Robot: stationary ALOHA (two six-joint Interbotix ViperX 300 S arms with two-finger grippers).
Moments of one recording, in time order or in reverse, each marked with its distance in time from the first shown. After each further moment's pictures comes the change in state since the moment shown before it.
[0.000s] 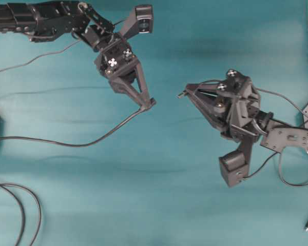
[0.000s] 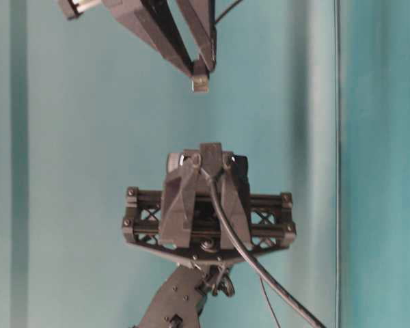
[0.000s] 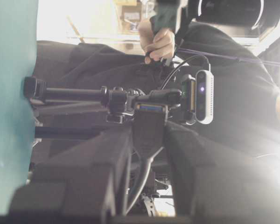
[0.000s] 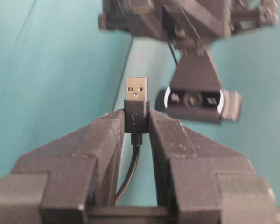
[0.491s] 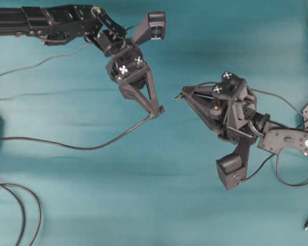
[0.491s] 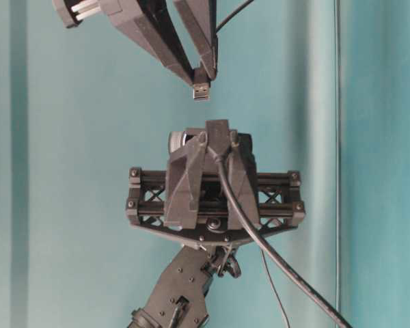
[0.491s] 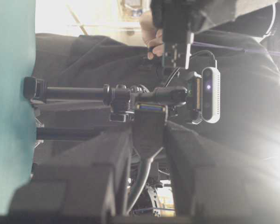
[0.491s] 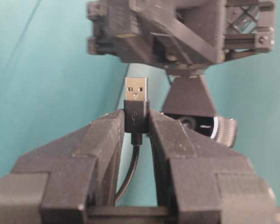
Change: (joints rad) left arm -0.046 0.049 -0.061 0.000 0.000 0.000; right arm 0.000 0.008 -0.008 -0.002 -0.017 -0.002
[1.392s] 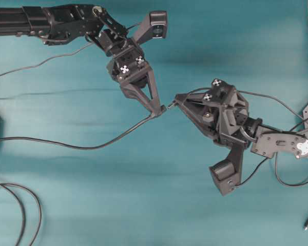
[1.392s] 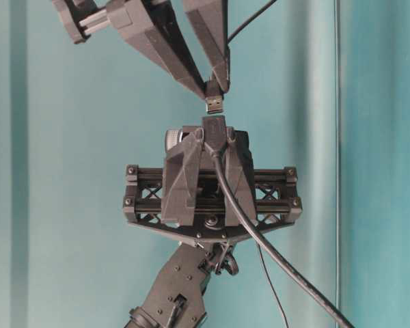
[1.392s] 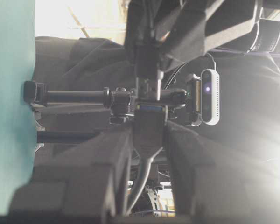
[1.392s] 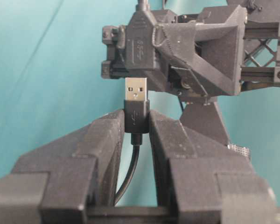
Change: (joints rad) left arm 0.003 0.002 -0.009 0.000 -0.005 0.000; right arm 0.000 0.044 -0.028 0.000 -0.043 -0.015
